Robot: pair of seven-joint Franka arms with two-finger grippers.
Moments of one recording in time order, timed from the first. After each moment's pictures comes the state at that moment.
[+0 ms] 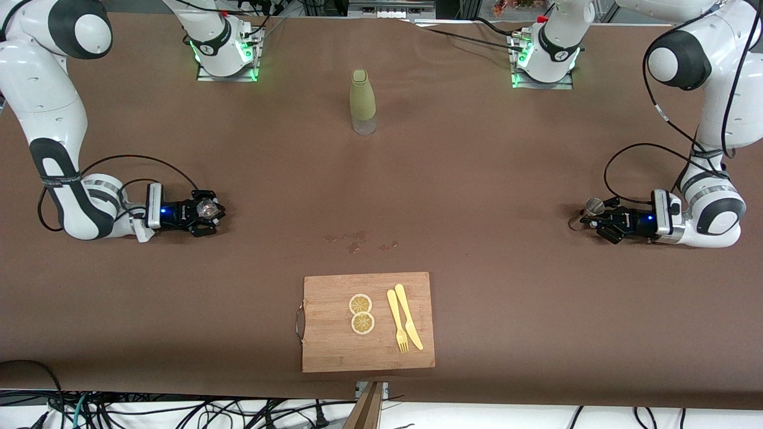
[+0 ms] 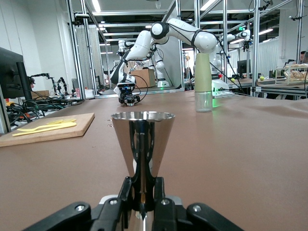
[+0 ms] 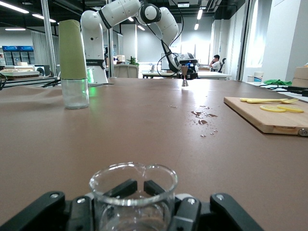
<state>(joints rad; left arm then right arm) 0.42 1.10 0.13 -1.40 -1.06 1.22 2.73 -0.41 1.00 0.10 -1.65 1.00 1.54 -2.69</state>
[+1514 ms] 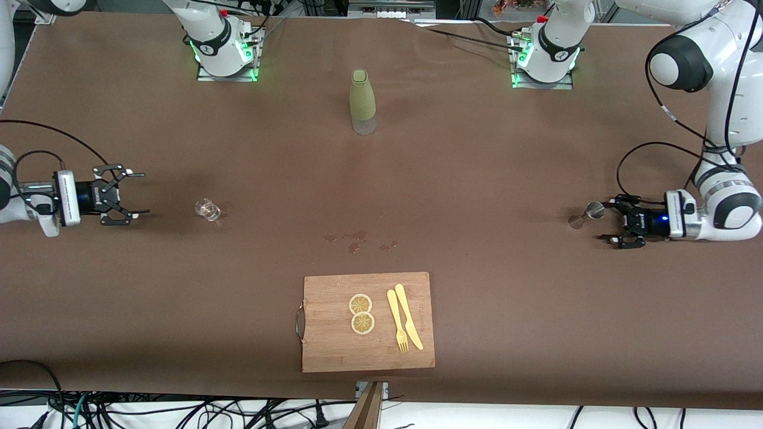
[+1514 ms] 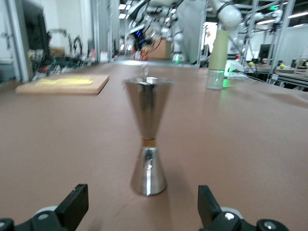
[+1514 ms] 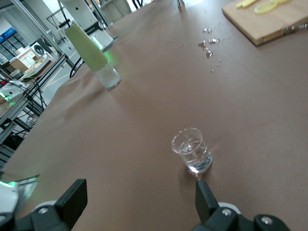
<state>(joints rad) 0.43 1.10 0.24 -1.31 -1.04 1.28 2.53 -0.40 0.66 -0.07 -1.56 0.63 1.38 -1.98</state>
